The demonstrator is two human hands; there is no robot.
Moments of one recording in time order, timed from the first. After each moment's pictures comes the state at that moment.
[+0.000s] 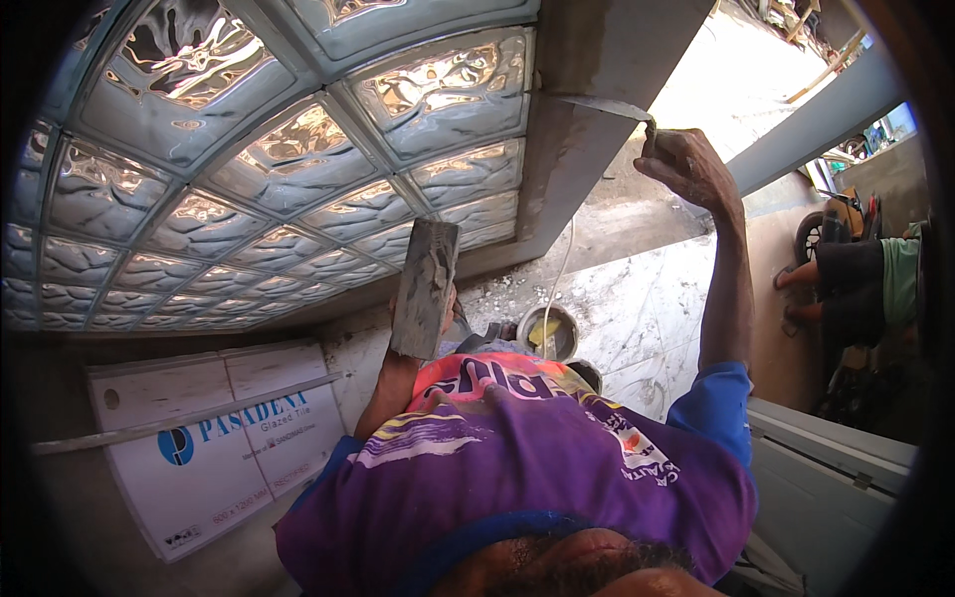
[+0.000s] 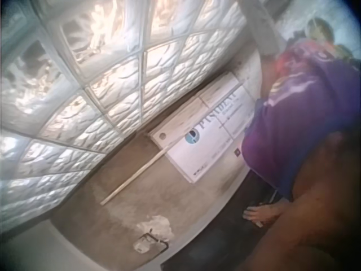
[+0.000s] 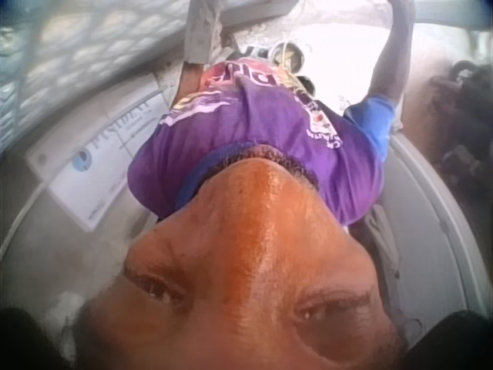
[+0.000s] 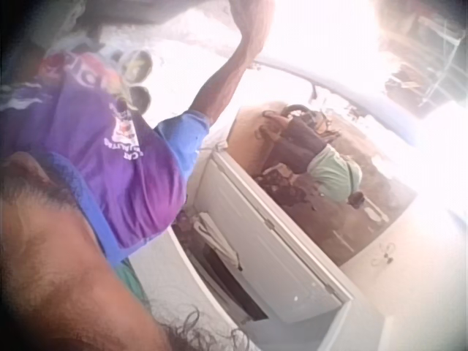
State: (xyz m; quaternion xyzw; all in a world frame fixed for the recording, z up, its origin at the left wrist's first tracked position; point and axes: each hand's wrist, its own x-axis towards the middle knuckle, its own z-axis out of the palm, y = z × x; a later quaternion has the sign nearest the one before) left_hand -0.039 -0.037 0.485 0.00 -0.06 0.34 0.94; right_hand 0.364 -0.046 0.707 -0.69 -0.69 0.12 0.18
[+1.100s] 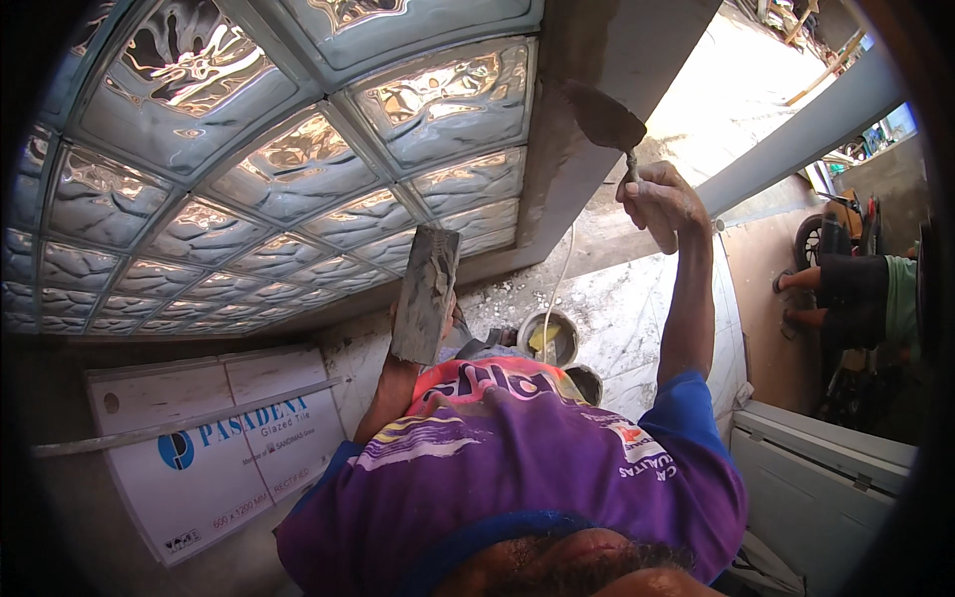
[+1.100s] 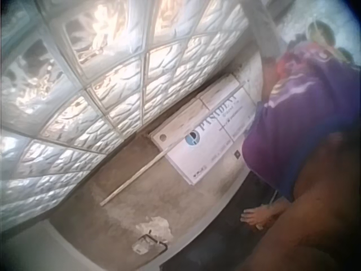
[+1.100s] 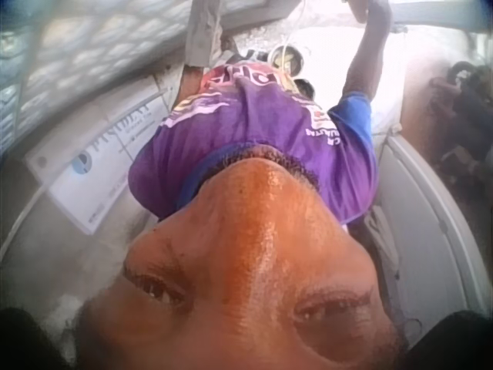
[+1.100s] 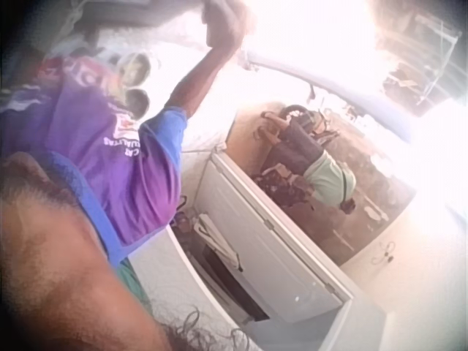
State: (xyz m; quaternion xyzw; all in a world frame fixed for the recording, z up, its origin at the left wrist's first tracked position) left_hand -0.043 -0.028 0.470 -0.02 -0.09 0.29 0.95; right_hand 0.359 -0.055 0.647 -0.56 -0.47 0.52 0.45
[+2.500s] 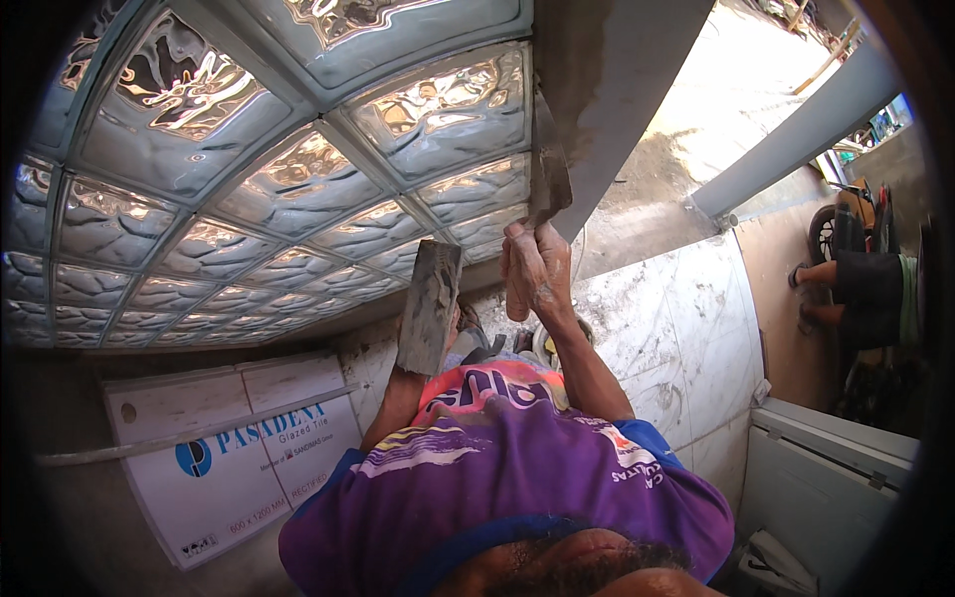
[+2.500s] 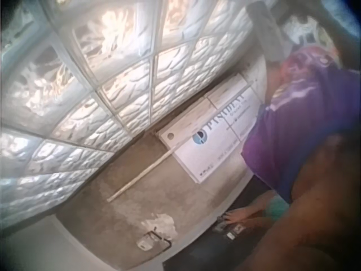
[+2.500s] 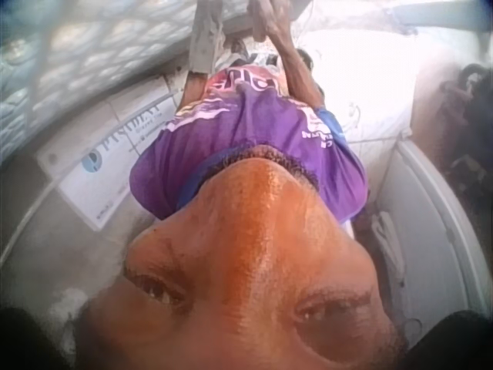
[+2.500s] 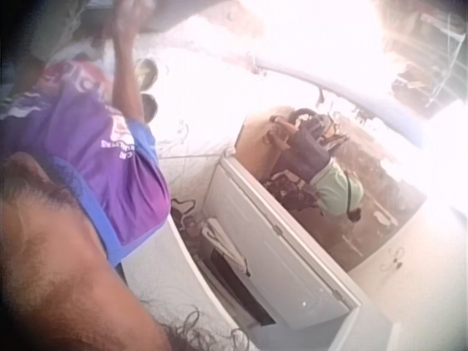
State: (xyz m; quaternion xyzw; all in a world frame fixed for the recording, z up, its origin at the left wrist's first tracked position) left_hand -0.057 -0.032 0.463 -0.01 0.04 0.38 0.92; right_hand 0.165 -0.054 0.611 -0.57 -0.33 0.40 0.64
